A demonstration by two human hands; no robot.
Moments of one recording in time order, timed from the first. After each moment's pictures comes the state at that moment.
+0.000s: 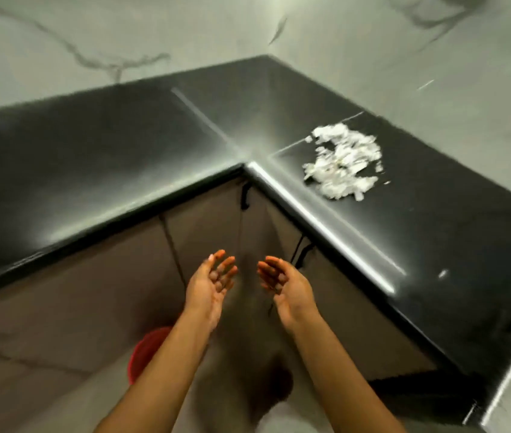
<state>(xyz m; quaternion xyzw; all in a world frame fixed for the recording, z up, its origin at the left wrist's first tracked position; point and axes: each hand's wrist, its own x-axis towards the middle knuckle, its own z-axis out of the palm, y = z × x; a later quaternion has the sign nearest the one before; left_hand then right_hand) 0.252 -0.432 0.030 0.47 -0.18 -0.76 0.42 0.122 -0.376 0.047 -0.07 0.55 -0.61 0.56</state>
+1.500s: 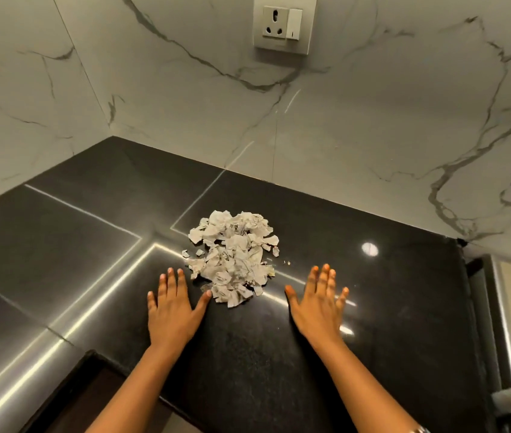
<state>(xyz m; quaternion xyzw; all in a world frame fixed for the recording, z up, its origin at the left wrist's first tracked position) -0.026 -0.690 0.032 0.48 -0.86 -0.14 0.03 -0.207 -0.508 0.042 -0.25 0.96 -0.09 0.11</state>
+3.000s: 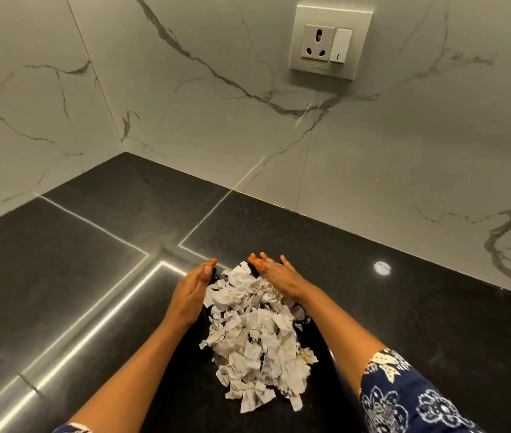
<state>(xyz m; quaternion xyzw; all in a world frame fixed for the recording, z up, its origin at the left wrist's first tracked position) -0.090 -0.797 0.052 0.32 -0.77 -0.50 0.23 -0.282 -0.682 0.072 -0.50 0.76 -0.22 0.34</state>
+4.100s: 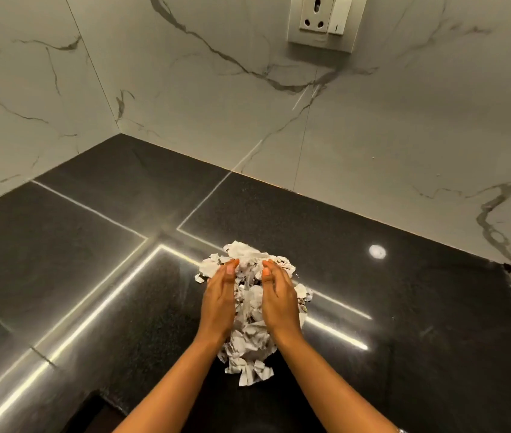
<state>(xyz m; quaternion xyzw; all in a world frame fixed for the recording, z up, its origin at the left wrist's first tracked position) -0.094 -0.705 0.052 0.37 -0.70 -0.55 0.27 -0.175 -0.629 0.058 -0.25 0.80 -0.52 0.19</state>
